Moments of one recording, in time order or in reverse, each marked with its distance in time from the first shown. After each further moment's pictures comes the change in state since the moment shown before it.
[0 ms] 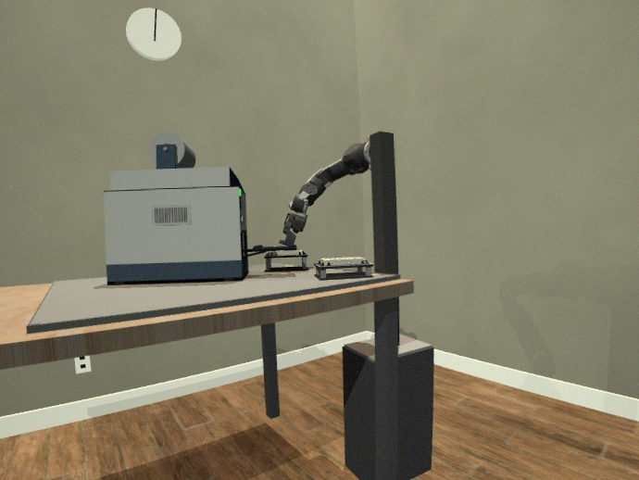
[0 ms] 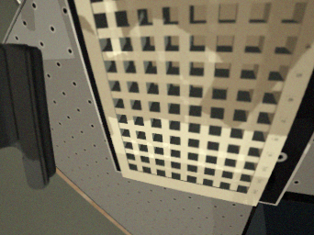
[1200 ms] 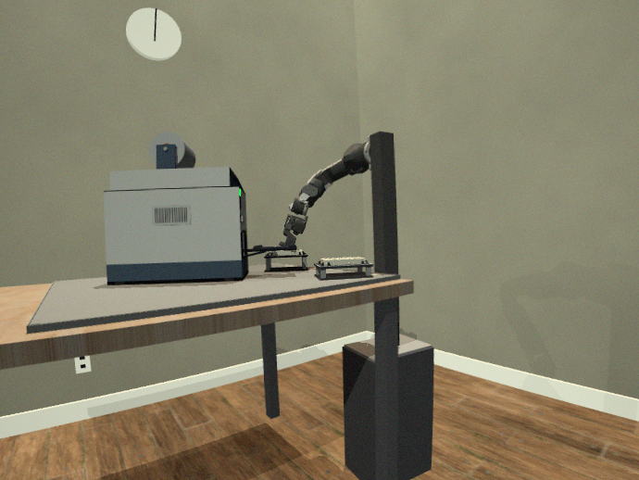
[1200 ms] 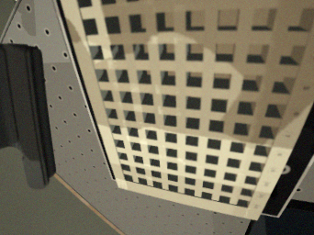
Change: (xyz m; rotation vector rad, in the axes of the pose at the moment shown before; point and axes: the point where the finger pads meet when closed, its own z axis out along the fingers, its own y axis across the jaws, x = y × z) arm 0.003 0.000 0.007 0.001 0.004 0.001
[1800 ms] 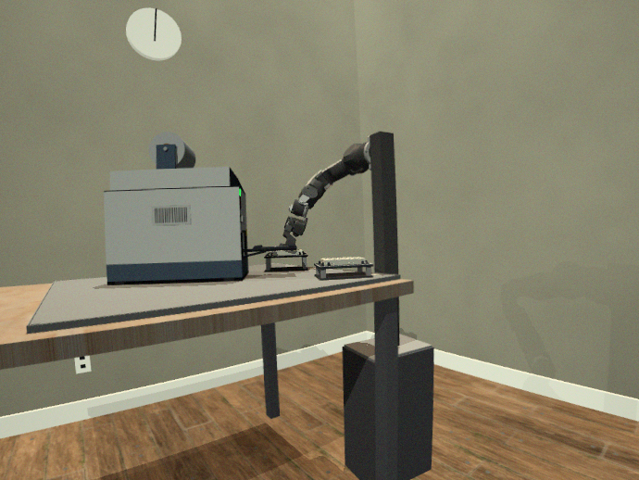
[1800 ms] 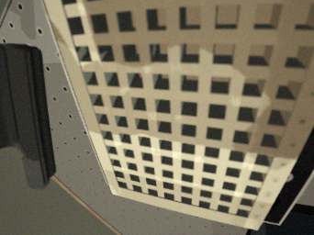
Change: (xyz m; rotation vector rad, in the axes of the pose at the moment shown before) arm 0.001 0.000 0.006 -0.003 -0.005 0.000
